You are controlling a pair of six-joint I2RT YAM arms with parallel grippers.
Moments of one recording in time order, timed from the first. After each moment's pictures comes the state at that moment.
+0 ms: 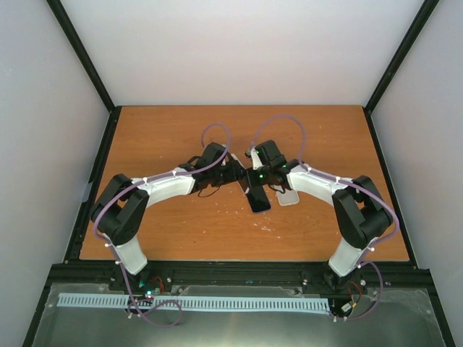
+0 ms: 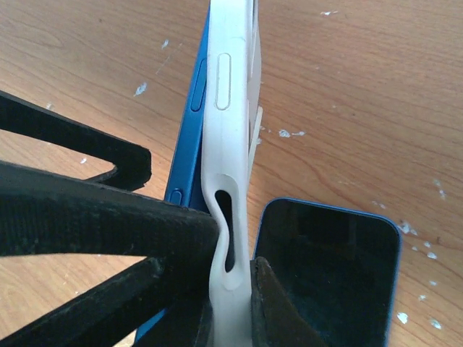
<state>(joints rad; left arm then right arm) -0.66 1.73 1.05 -0.11 0.11 -0.85 0.57 1.68 1.06 -0.26 -0.24 0.24</state>
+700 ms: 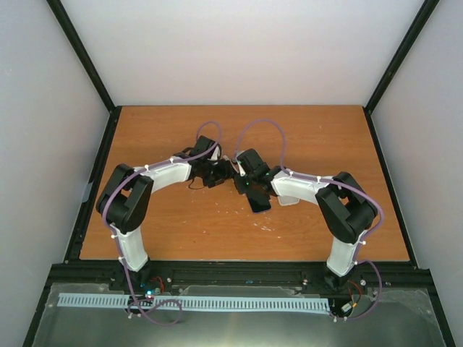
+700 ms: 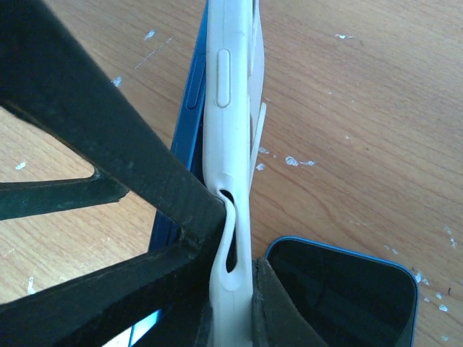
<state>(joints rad) -0.52 1.84 1.13 -0.29 0.36 -0.79 0.73 1.80 1.09 -0.18 0.02 0.17</state>
